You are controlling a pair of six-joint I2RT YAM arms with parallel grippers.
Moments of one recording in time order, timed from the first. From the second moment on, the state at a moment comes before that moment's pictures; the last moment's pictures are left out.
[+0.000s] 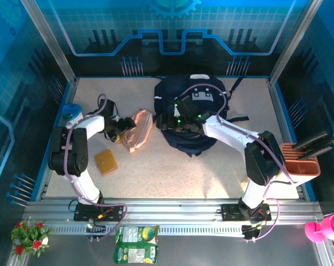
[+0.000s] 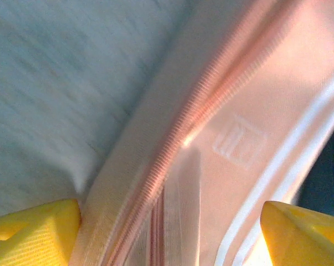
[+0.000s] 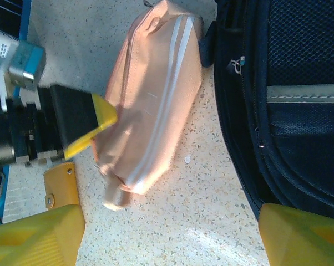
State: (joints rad) left arm -0.07 1.72 1.00 -0.46 0.39 -0.63; right arm 0.65 1.75 1.32 -0.40 -0.21 0.70
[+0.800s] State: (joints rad) left arm -0.19 1.82 1.14 -0.51 0.26 -0.74; right arm 0.65 1.72 1.26 -0.37 -0.20 0.71
